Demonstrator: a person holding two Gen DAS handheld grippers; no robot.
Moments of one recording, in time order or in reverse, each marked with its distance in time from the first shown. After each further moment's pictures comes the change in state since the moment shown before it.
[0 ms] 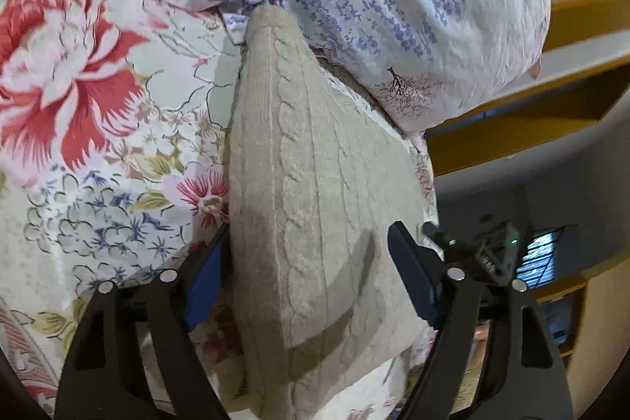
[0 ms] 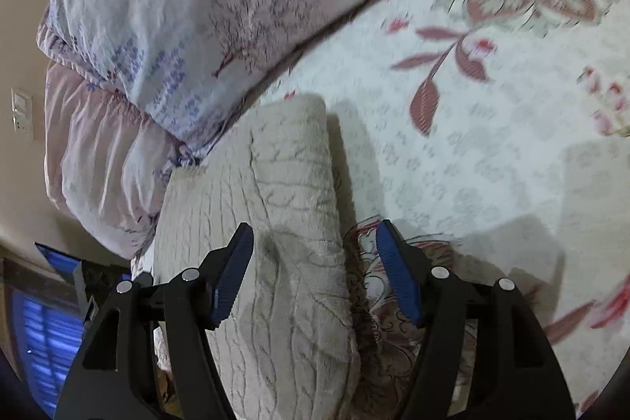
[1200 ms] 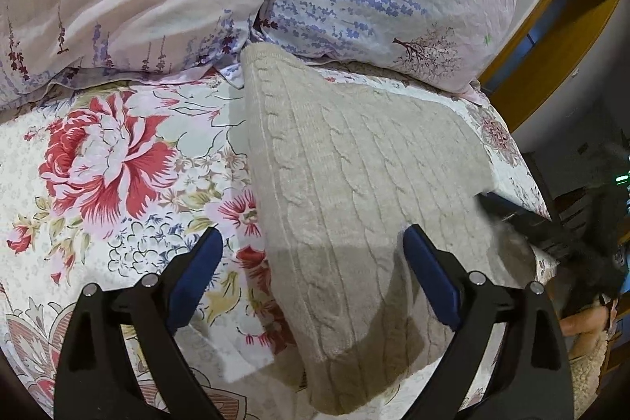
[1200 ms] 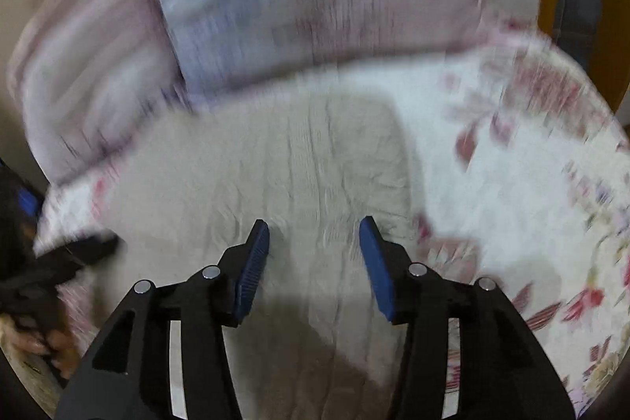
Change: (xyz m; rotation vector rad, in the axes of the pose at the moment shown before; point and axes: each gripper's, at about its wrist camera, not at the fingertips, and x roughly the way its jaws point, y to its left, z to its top) left arm -0.001 -0.049 -0.023 0.391 -0.069 0.402; right arm 0.016 0.078 -0.047 -0.404 -0.116 -0.317
